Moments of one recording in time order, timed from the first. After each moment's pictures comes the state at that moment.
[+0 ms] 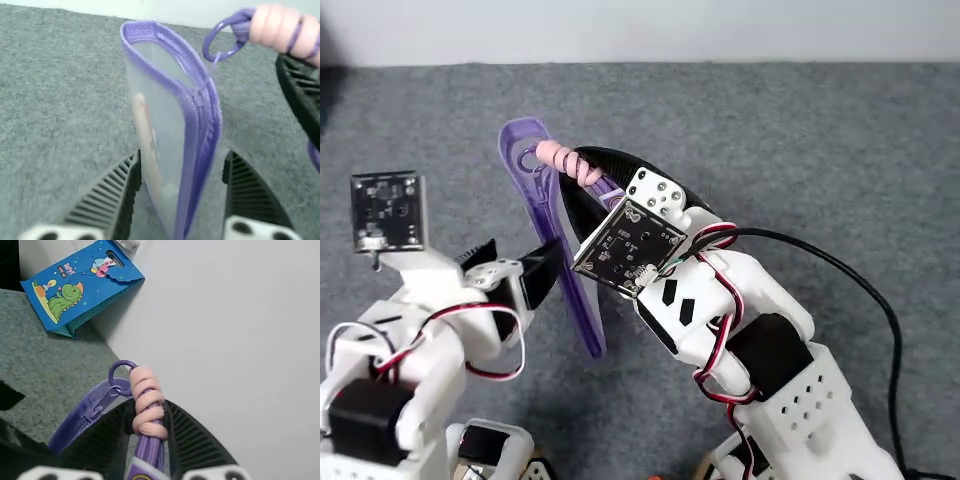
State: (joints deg) left arm 7.1 -59.5 20.4 89.8 18.9; right arm -40.5 -47.2 23.2 37.5 29.9
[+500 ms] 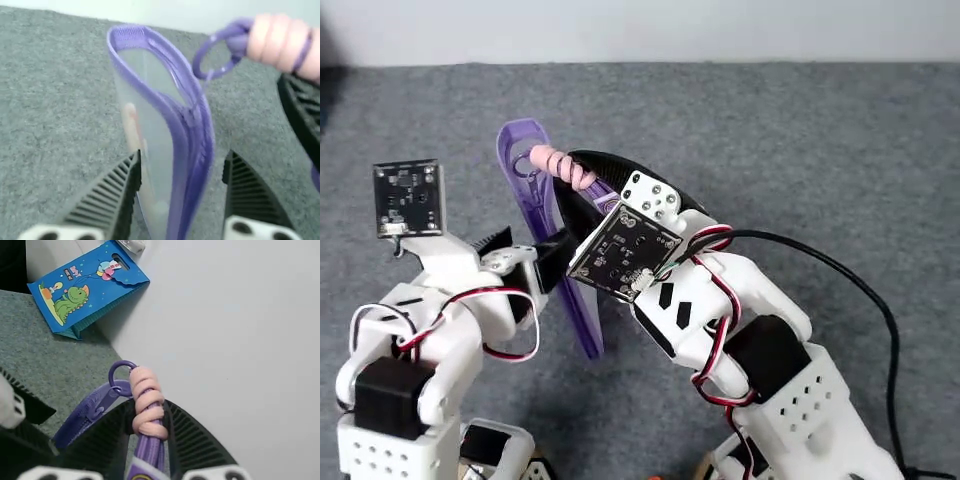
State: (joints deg) left arm 7.6 -59.1 26.3 82.1 20.6; right arm -41.8 -47.2 23.2 37.5 29.9
